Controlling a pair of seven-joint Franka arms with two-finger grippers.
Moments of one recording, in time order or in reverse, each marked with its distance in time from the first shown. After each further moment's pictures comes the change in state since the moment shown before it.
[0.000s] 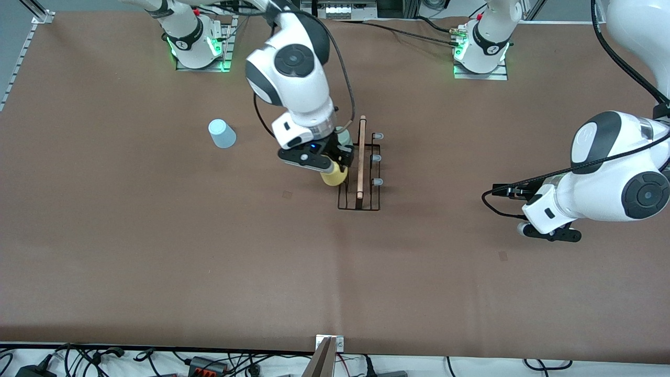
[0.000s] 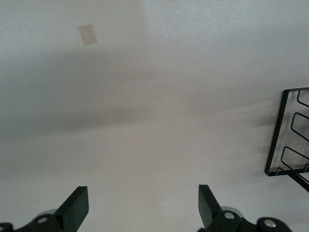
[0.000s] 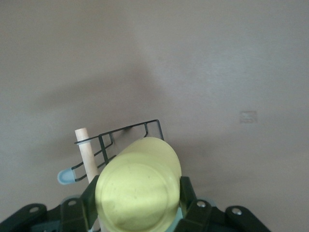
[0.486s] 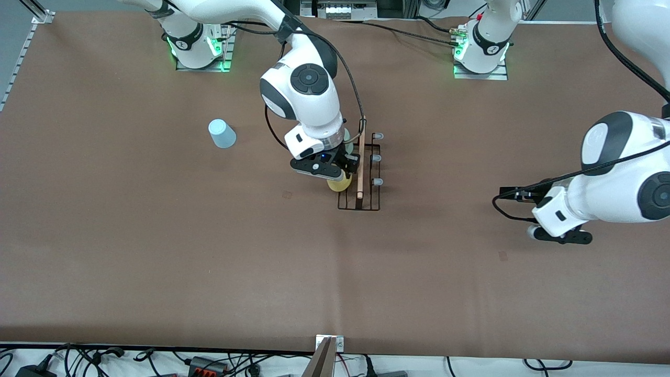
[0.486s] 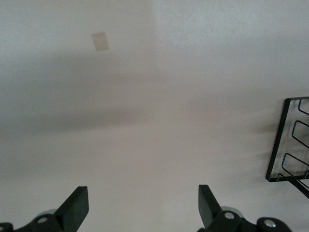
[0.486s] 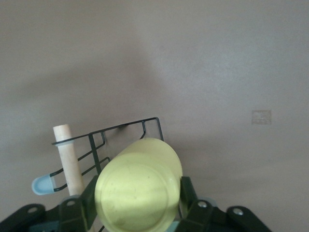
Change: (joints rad) left arm 0.018 0.001 0.010 0.029 0.000 0.001 0.000; right arm 0.015 0.064 -0.002 0.011 -0.018 0.024 0.000
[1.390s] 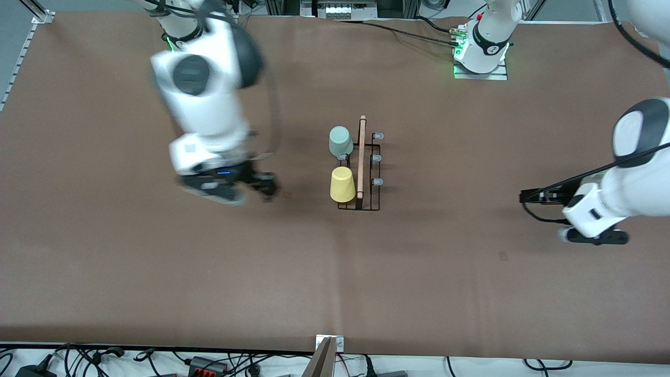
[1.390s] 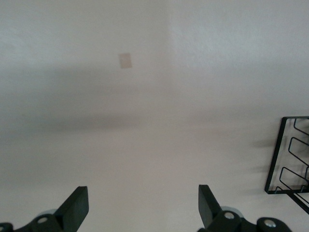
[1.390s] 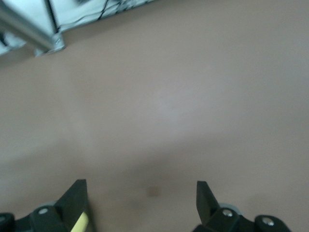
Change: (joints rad) left arm 0.042 -0.052 0.001 0.049 0.000 -0.004 -0.002; right arm -0.296 -0.272 -0.074 -0.022 0.039 -0.247 -0.335
